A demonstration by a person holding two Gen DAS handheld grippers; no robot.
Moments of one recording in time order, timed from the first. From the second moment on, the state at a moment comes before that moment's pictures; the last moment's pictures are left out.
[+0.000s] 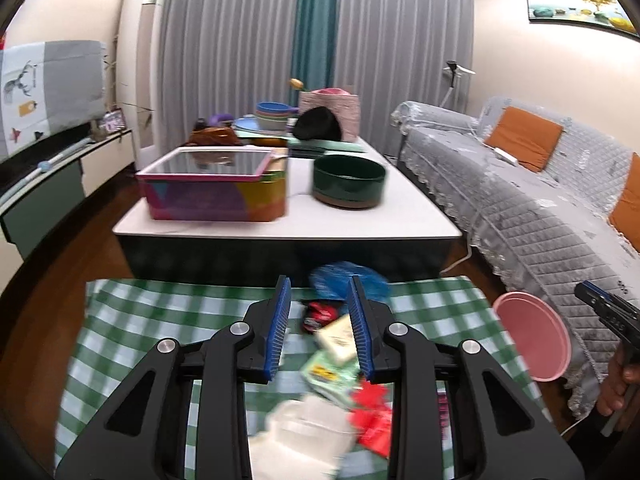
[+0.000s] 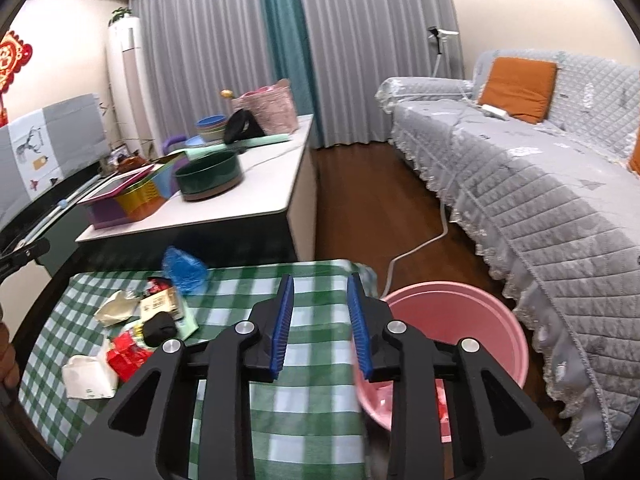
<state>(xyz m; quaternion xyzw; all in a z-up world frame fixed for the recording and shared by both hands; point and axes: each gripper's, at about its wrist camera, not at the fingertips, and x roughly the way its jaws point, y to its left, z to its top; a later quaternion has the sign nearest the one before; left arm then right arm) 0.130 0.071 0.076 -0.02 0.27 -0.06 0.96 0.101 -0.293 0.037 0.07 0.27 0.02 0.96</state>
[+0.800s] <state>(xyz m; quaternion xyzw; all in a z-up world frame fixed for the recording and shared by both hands) 0.179 0.150 -0.010 -0.07 0.35 -0.03 0.93 0.161 -0.149 -0.033 0.08 0.36 0.19 0.91</state>
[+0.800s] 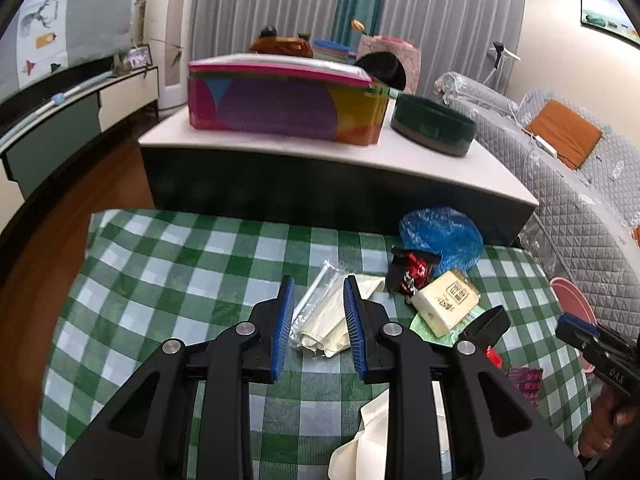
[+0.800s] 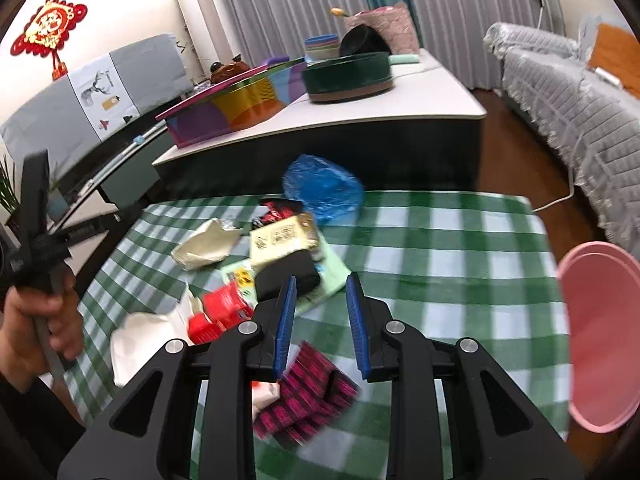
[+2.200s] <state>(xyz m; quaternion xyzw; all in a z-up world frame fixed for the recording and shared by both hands) 0.200 0.112 -0.032 -0.01 0.39 -0.06 0.92 0.183 -0.151 -0.018 0.07 0.36 0.18 0.91</state>
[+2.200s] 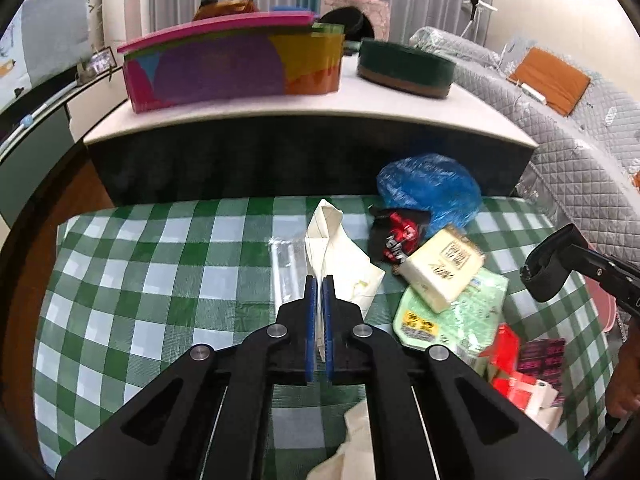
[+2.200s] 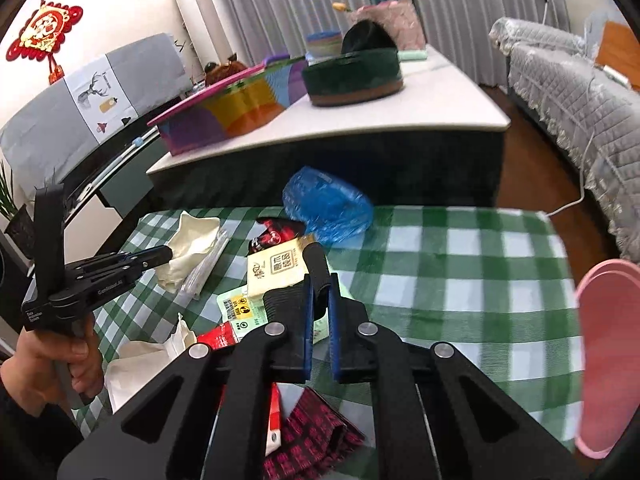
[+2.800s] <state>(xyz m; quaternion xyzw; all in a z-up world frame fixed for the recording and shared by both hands) 0.147 0.071 0.028 -0.02 0.31 -0.09 0.95 0.121 -0.249 0.080 0.04 0.28 0.11 0.95</state>
